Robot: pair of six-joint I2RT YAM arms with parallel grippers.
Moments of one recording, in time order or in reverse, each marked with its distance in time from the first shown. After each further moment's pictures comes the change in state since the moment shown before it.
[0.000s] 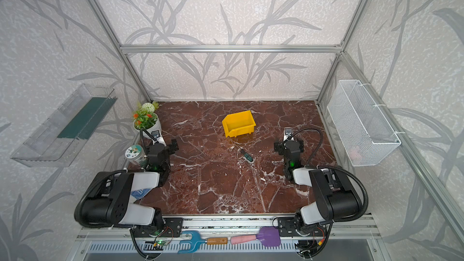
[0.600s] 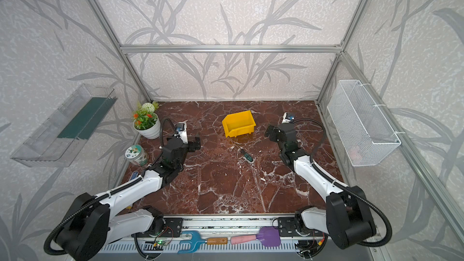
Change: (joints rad) left arm -0.430 -0.122 0.269 -0.503 0.034 -0.069; right arm 0.165 -0.101 0.418 -0.724 -0.080 0.569
